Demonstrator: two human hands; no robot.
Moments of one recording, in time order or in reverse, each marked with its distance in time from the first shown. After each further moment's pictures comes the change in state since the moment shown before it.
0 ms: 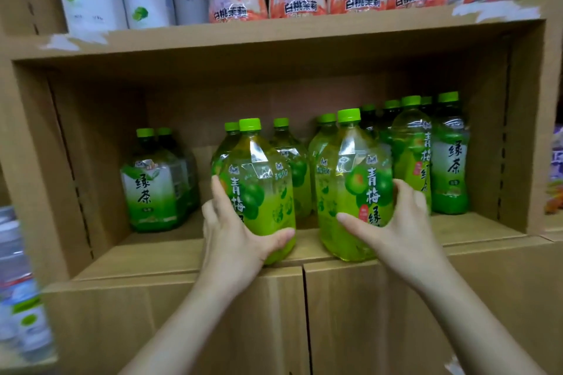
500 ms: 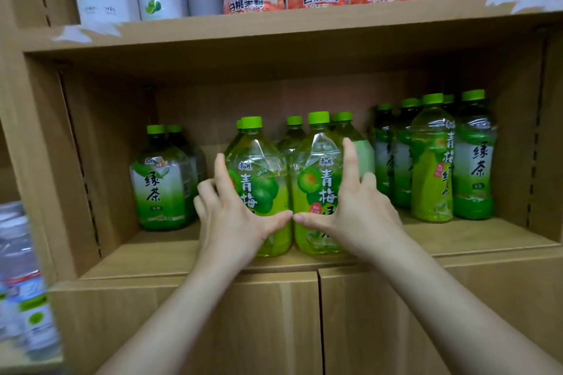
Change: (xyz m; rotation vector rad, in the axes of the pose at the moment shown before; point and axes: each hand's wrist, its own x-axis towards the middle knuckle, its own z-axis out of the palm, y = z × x) left_hand 0.032 -0.005 -0.004 0.206 0.151 0.041; right_hand 0.025 -0.044 0.046 -0.365 -0.060 -0.228
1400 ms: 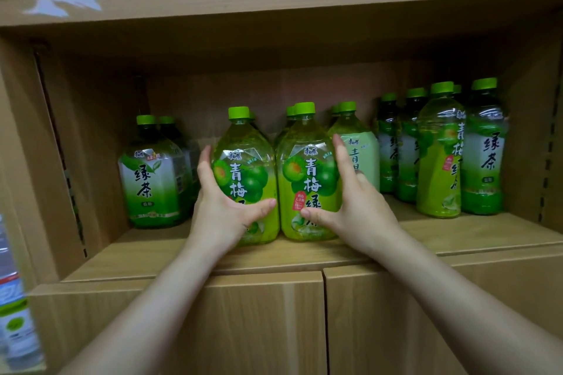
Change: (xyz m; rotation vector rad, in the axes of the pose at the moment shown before) left_hand 0.029 -0.035 0.011 -0.383 -0.073 0.015; right_hand 0.023 0.021 0.031 0.172 0.034 -0.152
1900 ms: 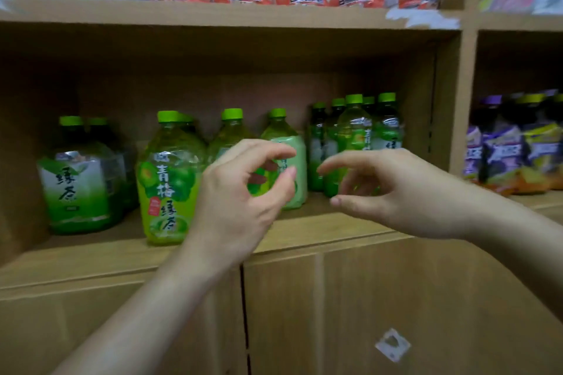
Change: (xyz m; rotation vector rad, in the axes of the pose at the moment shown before) left_hand -0.066 0.136 0.040 -0.076 -0.047 0.610; right_hand -0.062 0.002 -0.173 -0.127 -0.325 -0.118
